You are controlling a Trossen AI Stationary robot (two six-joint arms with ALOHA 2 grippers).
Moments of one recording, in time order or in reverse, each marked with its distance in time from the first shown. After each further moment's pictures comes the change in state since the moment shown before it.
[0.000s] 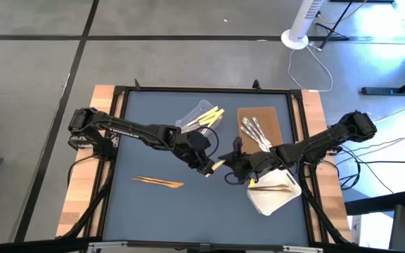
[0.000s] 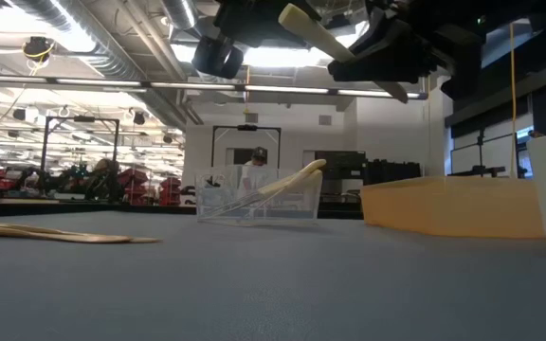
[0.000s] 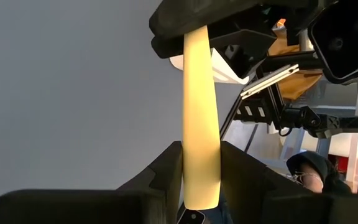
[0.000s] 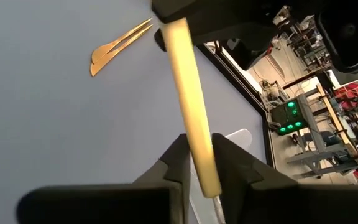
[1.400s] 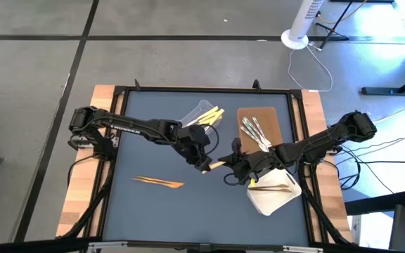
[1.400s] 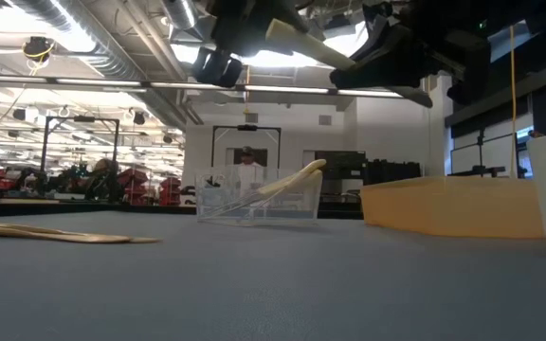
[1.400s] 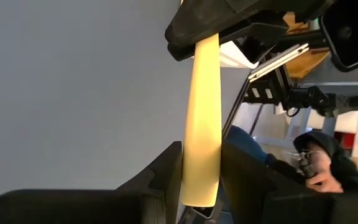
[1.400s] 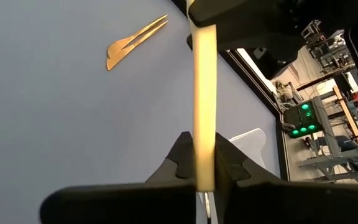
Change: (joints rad) left arm 0.052 -0.003 0.000 -0.087 0.125 0.109; right arm 0.000 0.000 0.003 -0.053 -0.051 0.004
